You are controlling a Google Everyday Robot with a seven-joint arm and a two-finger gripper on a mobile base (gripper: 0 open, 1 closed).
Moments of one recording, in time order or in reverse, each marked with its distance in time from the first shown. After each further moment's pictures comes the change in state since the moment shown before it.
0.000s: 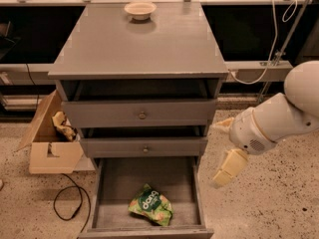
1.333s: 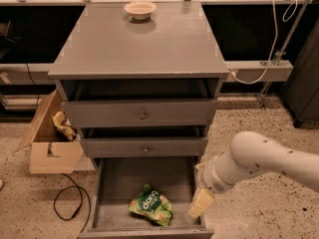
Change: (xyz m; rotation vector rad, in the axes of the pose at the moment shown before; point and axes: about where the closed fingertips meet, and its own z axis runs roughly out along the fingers) arm 0.091 -0.002 0.177 -0.042 0.092 0.075
